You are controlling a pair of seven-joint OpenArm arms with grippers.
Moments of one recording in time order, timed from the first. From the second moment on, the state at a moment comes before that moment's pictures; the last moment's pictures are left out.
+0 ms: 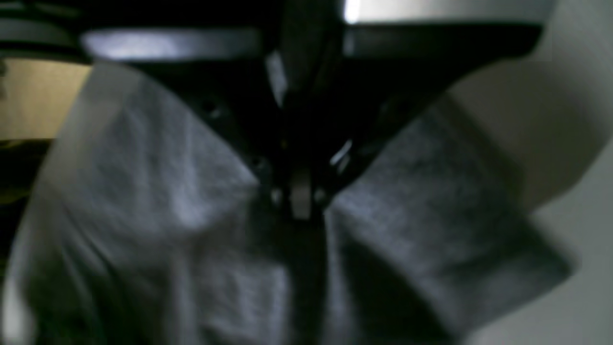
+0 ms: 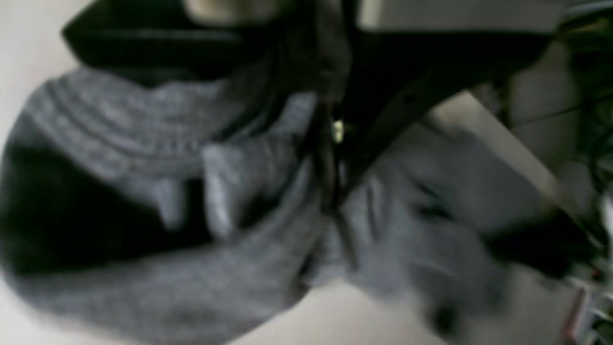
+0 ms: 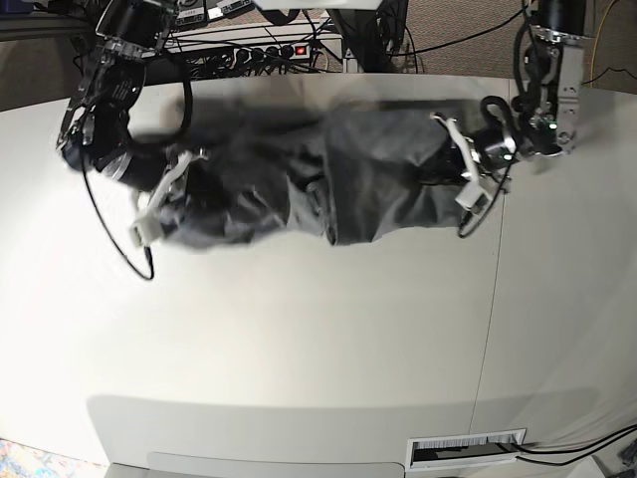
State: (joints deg) left arm 11.2 -20.0 3.9 87.7 -34.5 -42.4 35.1; right arm -3.7 10.6 25.6 101.2 56.7 39.8 -78.8
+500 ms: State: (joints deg) left arm 9.2 -19.0 14.1 87.7 -28.9 -42.4 31.2; right arm -2.3 2.8 22.0 104.0 66.9 39.7 -79.5
